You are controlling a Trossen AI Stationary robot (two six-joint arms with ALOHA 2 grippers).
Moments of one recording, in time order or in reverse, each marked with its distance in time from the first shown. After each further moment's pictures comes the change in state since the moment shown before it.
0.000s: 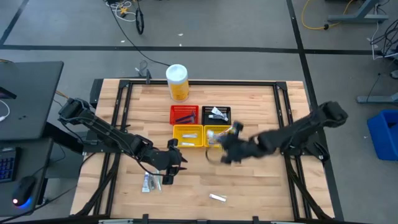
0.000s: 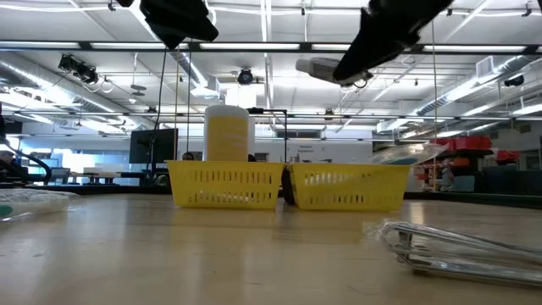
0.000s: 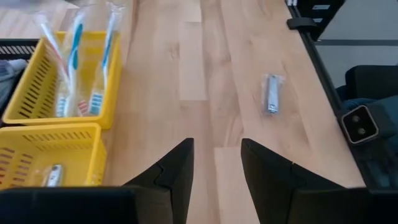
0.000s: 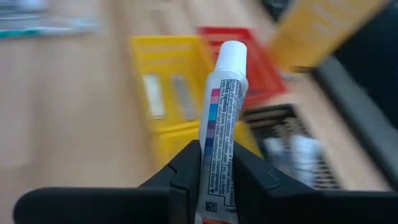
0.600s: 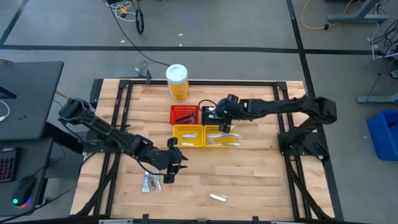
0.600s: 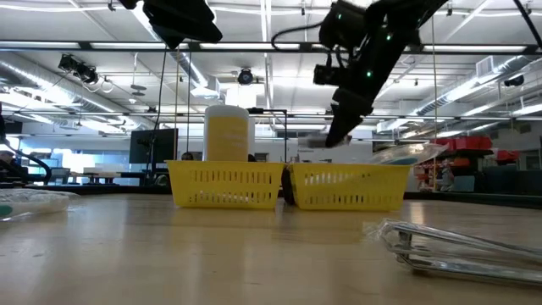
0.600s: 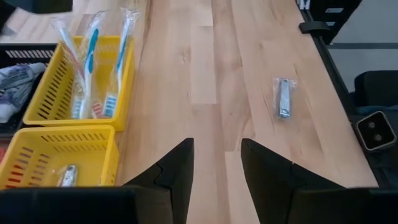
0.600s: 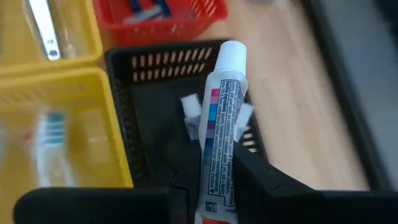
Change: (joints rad) left arm 0.002 0.000 -0.001 0.002 -0.044 0.004; right arm -0.555 0.088 0.001 -0.030 -0.407 -0.389
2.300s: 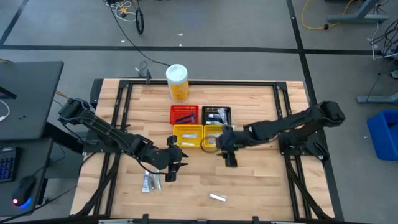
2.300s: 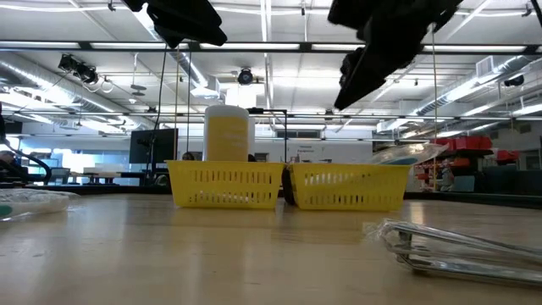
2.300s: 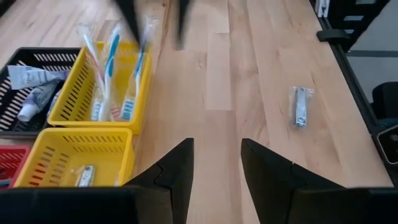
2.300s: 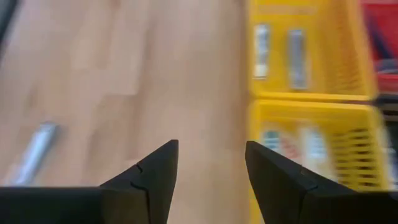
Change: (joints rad) left arm 0.003 0.000 0.000 0.004 -0.062 -0.010; right arm 0.382 -0.066 0.001 0.018 -0.225 0.190
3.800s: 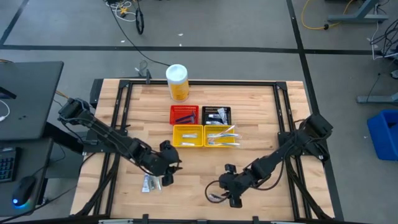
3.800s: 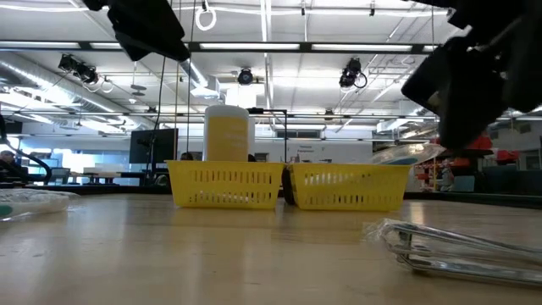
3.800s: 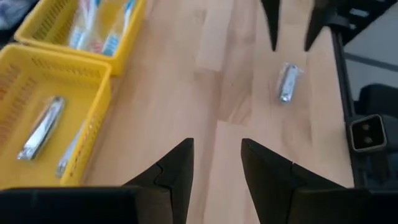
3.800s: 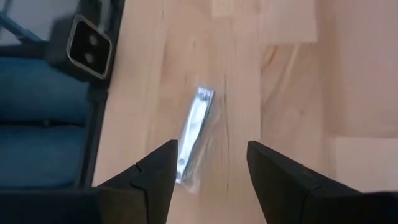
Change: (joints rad) left arm -0.059 0.000 0.001 -0.132 0.022 -0.299; right arm 0.417 0.255 0.000 0.248 0.052 0.455
